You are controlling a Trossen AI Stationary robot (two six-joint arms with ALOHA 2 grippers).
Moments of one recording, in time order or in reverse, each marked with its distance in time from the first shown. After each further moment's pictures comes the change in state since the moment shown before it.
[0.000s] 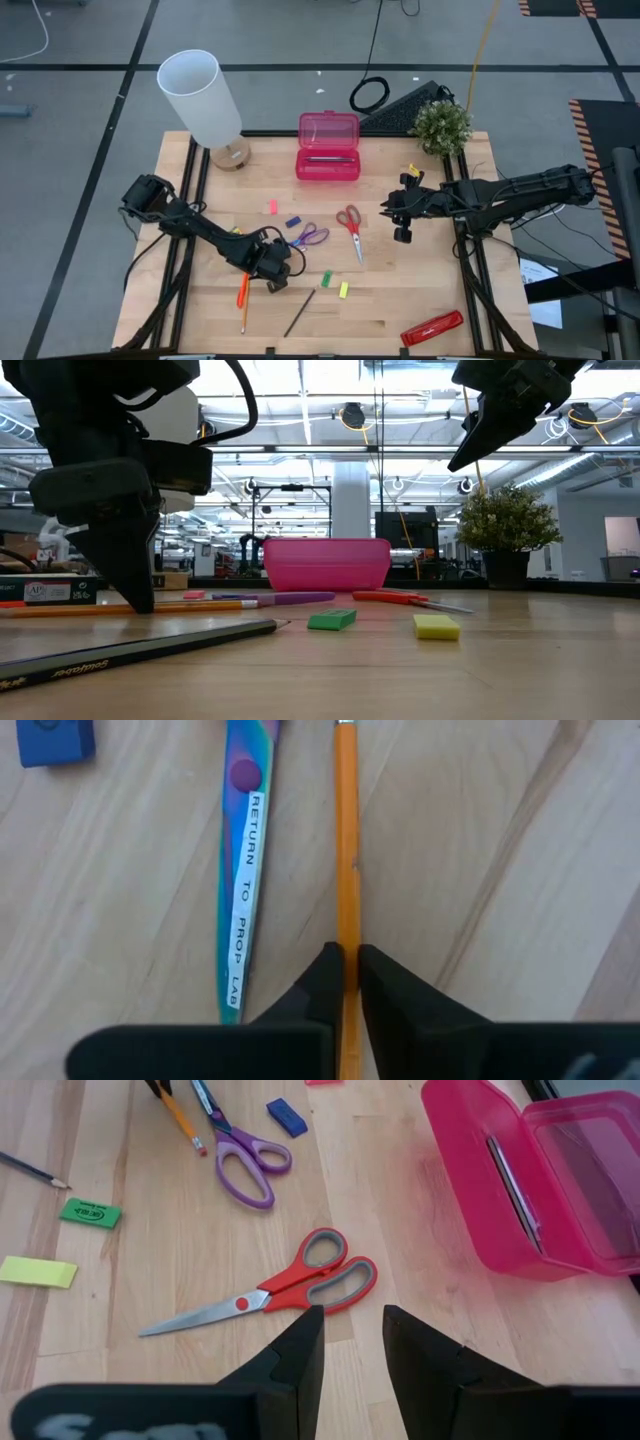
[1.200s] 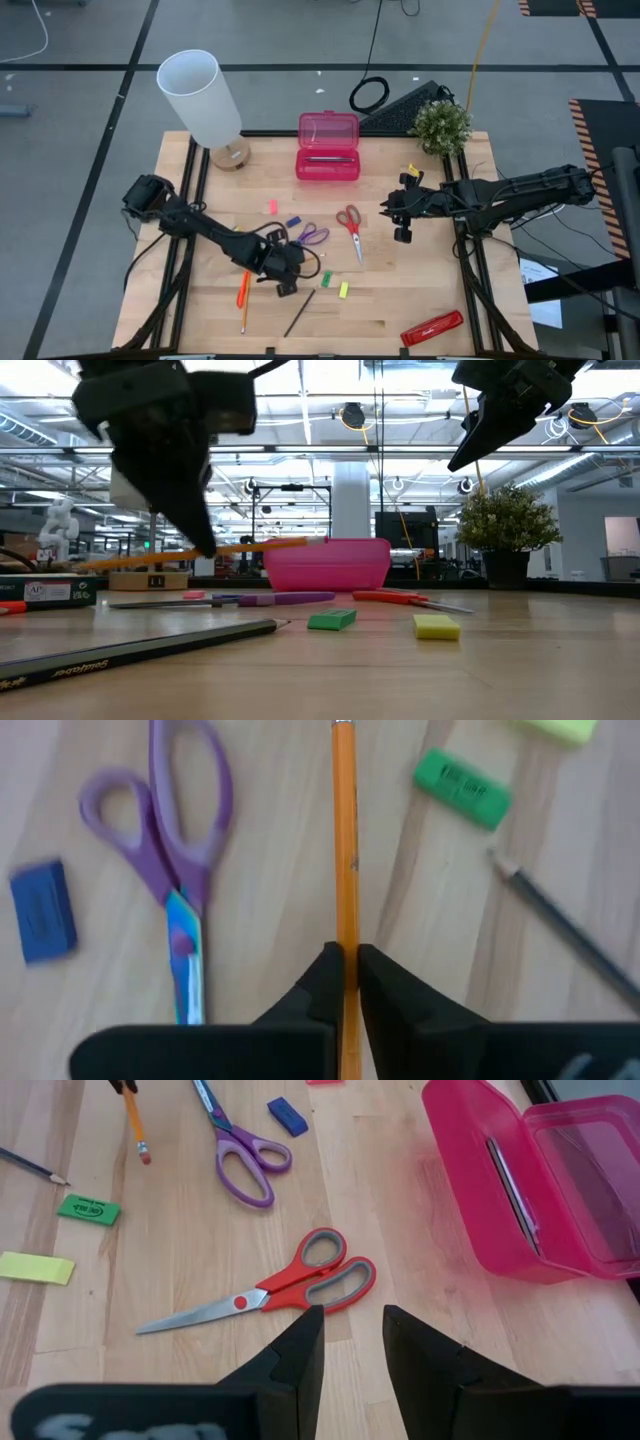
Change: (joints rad) left arm 0.005 -0.021 0.167 -0.004 -0.009 0.226; right arm 0.000 0.000 0.000 0.000 0.001 -0.014
